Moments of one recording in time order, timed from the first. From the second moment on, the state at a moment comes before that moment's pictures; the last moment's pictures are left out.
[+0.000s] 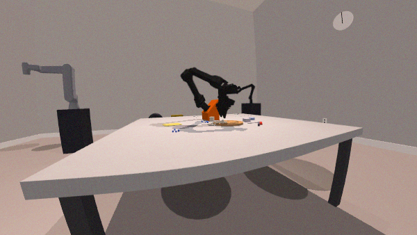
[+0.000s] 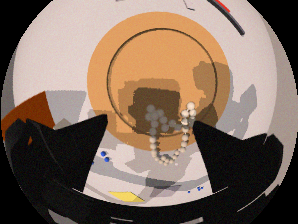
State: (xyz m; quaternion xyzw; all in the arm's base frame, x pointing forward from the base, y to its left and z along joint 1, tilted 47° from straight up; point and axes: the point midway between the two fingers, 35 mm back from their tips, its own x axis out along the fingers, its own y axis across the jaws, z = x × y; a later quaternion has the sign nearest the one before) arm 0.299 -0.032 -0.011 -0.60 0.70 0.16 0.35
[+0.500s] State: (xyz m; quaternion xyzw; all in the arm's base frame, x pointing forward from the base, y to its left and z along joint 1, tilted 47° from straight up) arm 0.300 -0.038 0.004 -0.42 0.71 -0.12 0.56
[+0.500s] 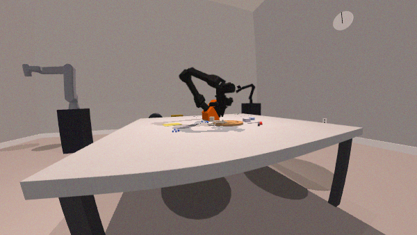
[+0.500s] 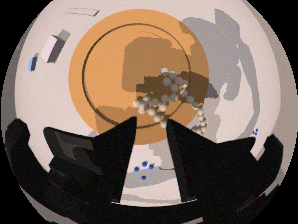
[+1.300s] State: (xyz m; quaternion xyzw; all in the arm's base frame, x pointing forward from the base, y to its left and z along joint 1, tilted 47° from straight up) arm 0.298 -0.052 0.030 0.04 0.46 -0.54 0.70
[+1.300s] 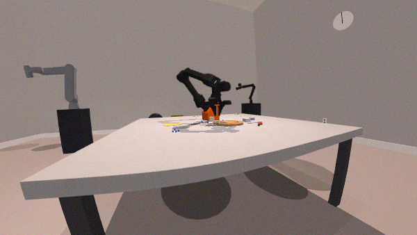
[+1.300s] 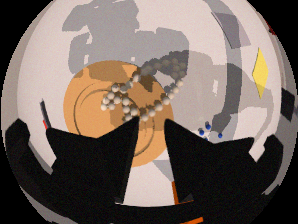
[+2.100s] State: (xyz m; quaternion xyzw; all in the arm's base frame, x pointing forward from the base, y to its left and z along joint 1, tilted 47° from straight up) arm 0.294 -0.072 0.039 0.29 0.23 -0.68 0.63
